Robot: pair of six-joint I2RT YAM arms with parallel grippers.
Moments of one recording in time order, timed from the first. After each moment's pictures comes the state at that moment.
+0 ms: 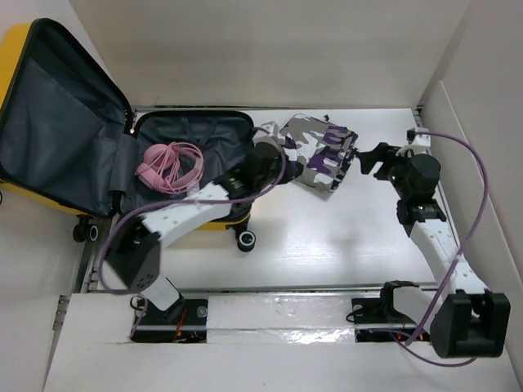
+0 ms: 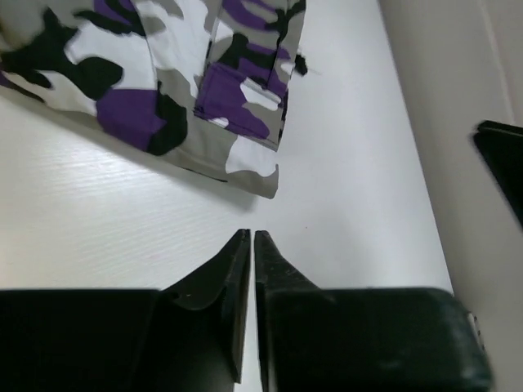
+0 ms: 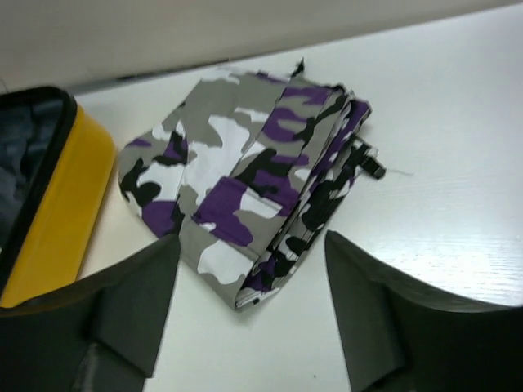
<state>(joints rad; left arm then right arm) -0.78 1.49 1.15 -0.05 -0.16 -0.73 0.01 1.06 0.72 0.18 -0.19 0.30</state>
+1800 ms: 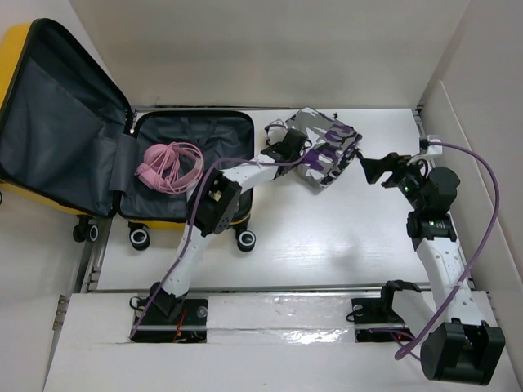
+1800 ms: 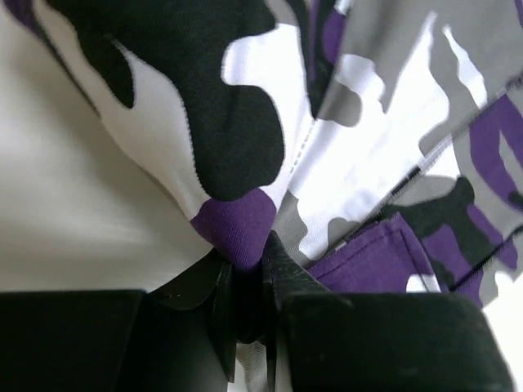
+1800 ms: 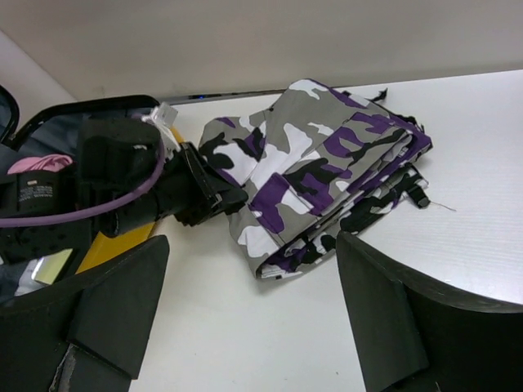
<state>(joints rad) -0.70 2.39 1.90 -0.25 -0.40 -1.03 -0.11 0.86 0.66 0.20 -0.47 0.34</state>
